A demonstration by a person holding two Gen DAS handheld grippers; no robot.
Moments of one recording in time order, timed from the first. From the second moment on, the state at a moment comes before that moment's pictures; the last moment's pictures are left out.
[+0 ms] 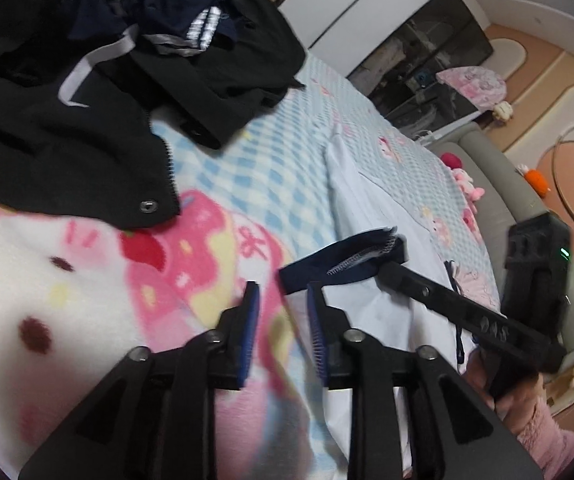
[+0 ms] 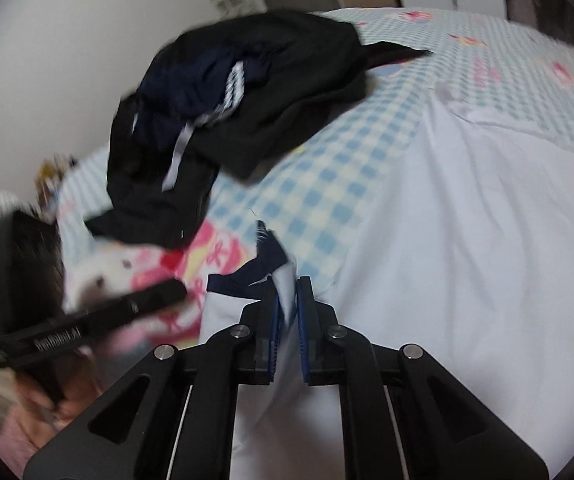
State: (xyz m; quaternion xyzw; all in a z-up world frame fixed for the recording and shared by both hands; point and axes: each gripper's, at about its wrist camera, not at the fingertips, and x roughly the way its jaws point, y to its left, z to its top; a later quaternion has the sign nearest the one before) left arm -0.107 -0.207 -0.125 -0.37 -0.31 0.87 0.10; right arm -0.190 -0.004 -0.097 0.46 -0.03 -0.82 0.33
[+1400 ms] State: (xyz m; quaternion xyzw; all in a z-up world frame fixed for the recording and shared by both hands) left arm -0.094 -0.211 -0.125 -0.41 -0.28 0.87 0.04; right arm -0.193 -0.044 -0.095 0.42 0.04 -0.85 0.32
